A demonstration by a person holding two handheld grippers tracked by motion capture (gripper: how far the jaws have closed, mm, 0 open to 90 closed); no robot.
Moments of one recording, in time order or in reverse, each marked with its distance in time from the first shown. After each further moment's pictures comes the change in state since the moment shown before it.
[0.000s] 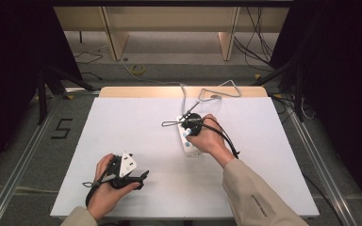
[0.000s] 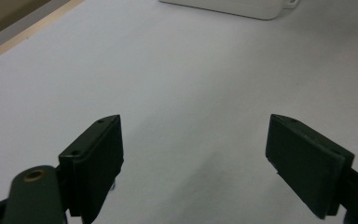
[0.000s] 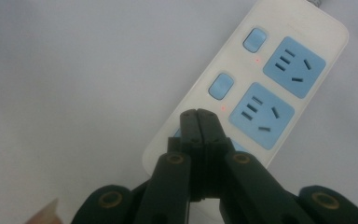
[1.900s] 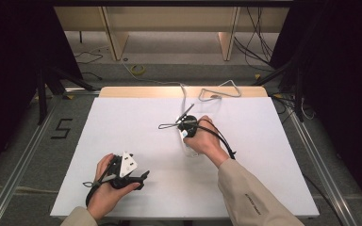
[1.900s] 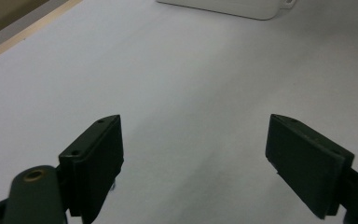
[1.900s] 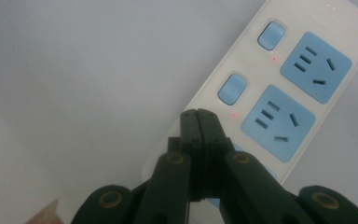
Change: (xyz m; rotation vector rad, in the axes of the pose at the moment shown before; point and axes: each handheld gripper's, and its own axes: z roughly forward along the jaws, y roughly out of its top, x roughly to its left) left arm -0.001 0.000 0.000 -0.004 -0.005 0.001; right arm 0.004 0.004 0.017 0.040 -0.006 -0.008
